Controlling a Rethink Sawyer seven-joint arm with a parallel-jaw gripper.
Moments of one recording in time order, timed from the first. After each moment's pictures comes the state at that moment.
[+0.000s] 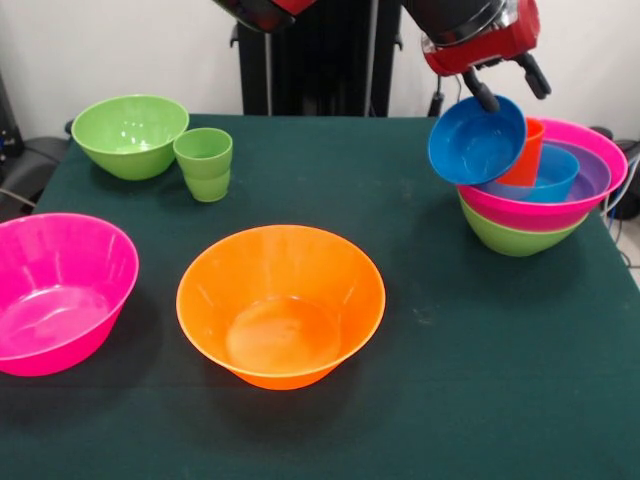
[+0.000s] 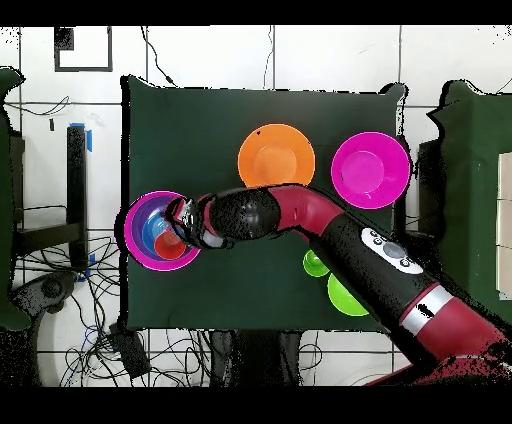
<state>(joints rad) -0.86 -0.51 1.00 1.95 -0.28 0.66 2.31</state>
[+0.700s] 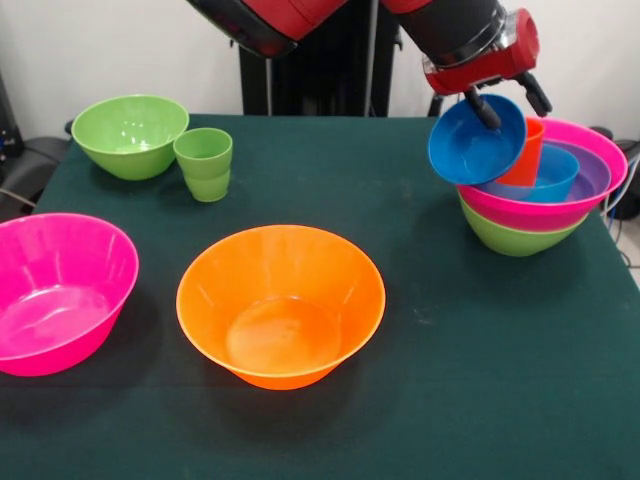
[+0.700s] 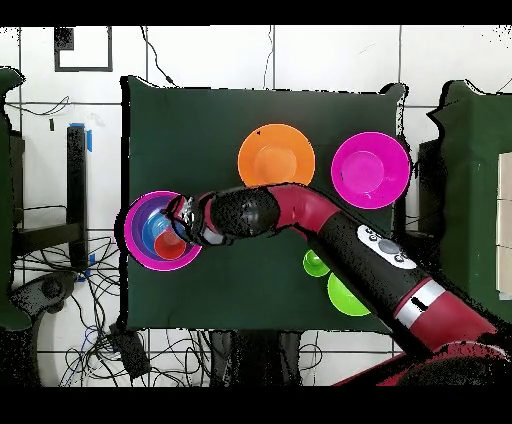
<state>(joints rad) -0.86 -0.45 1.00 1.92 -0.32 0.65 2.31</state>
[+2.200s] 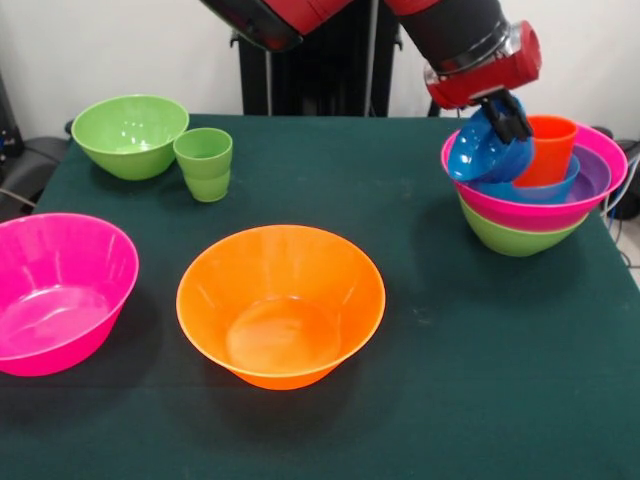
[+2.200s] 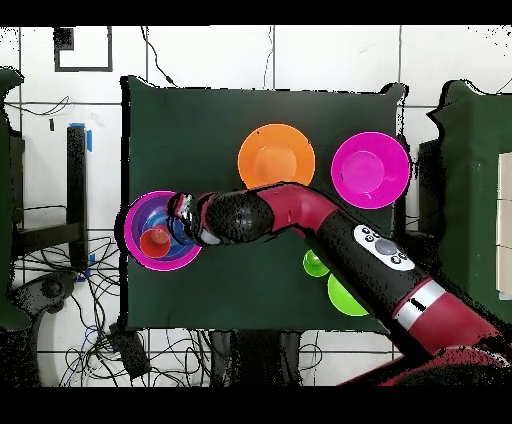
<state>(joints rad) -0.84 -0.50 0.99 1.92 -0.41 0.55 2.31</state>
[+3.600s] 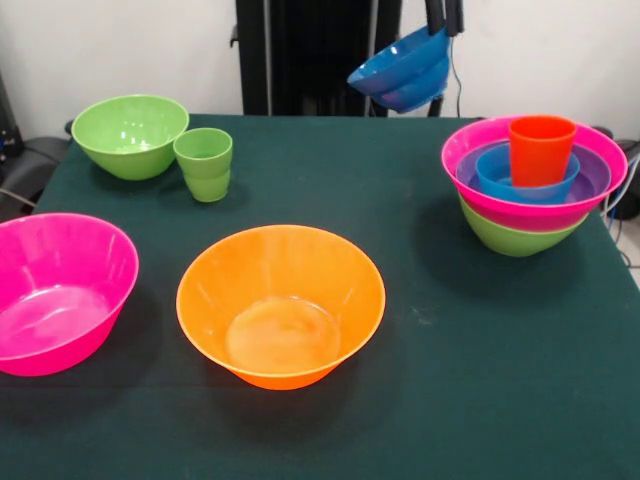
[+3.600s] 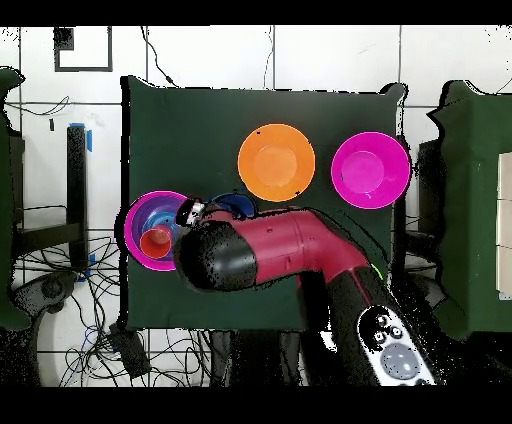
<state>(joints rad) -0.67 -1.12 0.74 2.07 -0.24 0.55 2.35</state>
